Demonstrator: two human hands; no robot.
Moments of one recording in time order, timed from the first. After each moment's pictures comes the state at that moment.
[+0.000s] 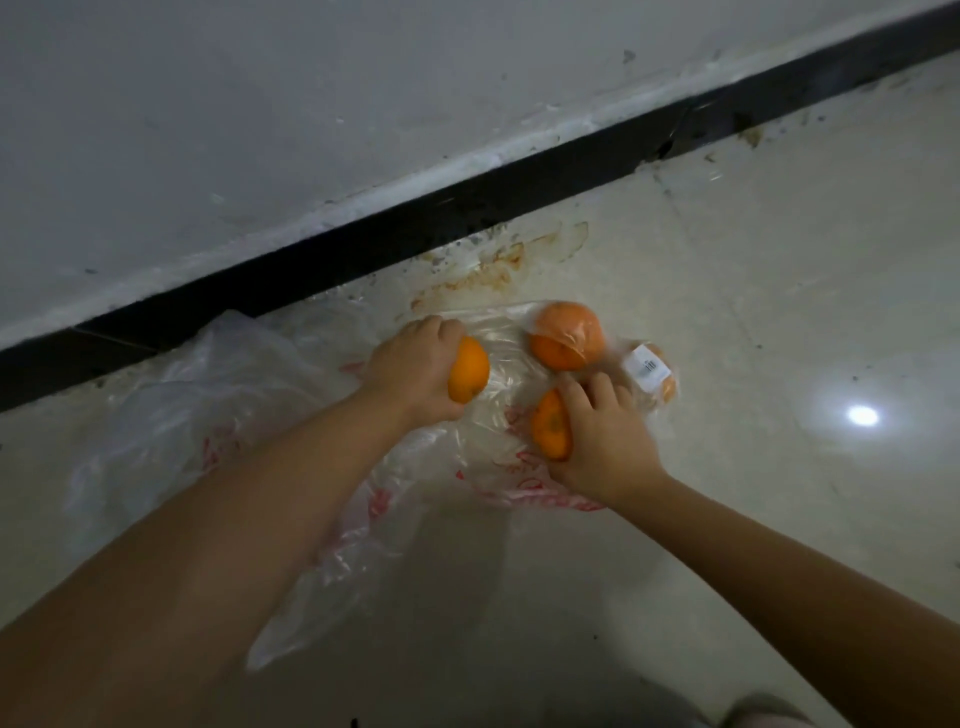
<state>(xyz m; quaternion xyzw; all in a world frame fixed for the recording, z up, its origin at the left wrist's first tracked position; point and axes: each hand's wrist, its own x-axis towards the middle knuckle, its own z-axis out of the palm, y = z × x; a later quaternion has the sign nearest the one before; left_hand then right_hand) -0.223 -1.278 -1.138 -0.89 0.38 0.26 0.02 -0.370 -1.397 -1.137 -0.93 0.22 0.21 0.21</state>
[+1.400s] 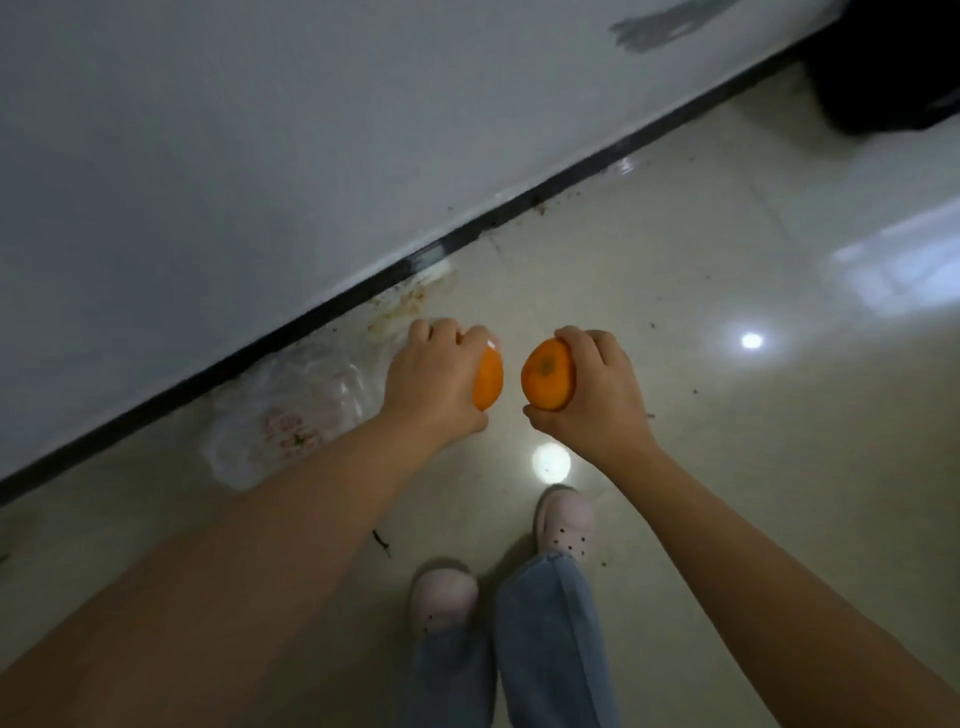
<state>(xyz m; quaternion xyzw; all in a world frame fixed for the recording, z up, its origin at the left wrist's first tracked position) -0.358 -1.322 -0.714 -0.86 0.44 0.28 -0.01 -0.480 -1.422 -0.720 -0.87 0.36 0.05 0.34</state>
